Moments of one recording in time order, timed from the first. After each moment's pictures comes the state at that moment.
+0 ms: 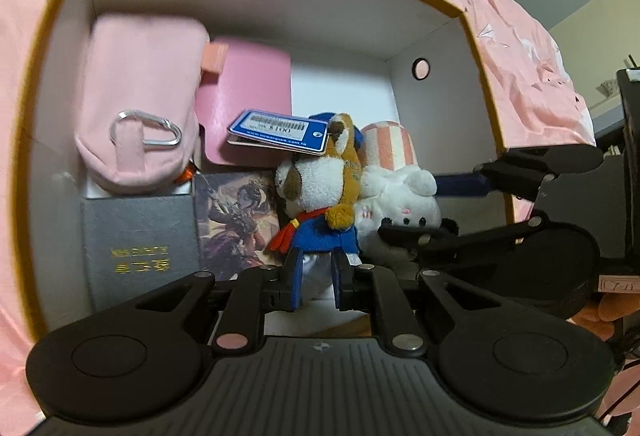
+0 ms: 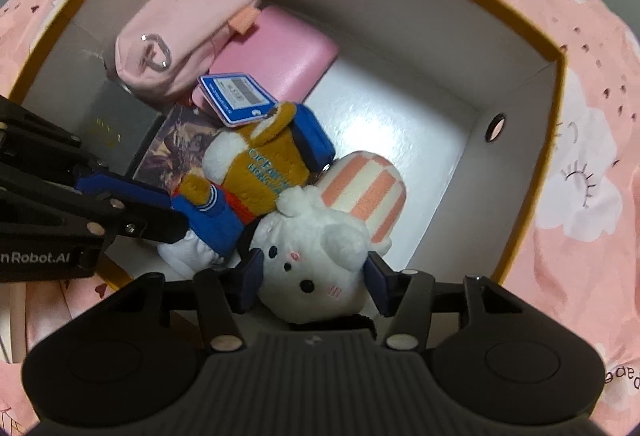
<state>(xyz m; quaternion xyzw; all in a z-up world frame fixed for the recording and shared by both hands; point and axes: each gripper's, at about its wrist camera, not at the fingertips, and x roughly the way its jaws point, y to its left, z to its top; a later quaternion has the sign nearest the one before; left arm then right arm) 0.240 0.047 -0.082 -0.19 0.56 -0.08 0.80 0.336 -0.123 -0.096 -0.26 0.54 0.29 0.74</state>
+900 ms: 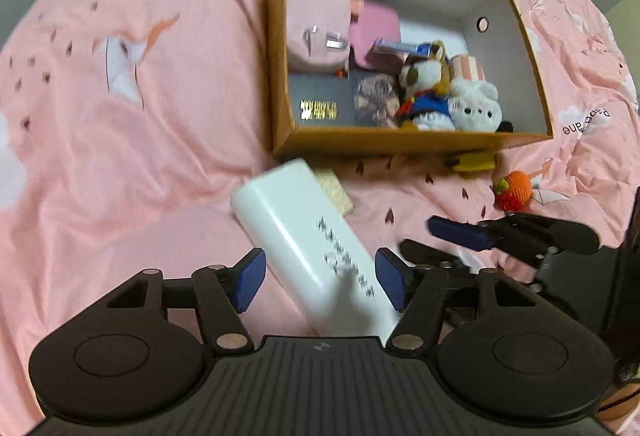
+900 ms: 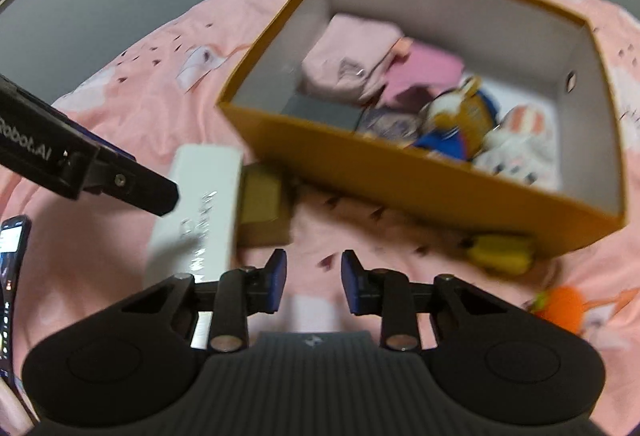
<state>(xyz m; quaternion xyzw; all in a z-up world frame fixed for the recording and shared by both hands) 0.110 0.105 -0.030 -0.14 0.62 0.02 0.78 0.165 -0.096 -0.091 -0.09 0.48 0.35 0.80</state>
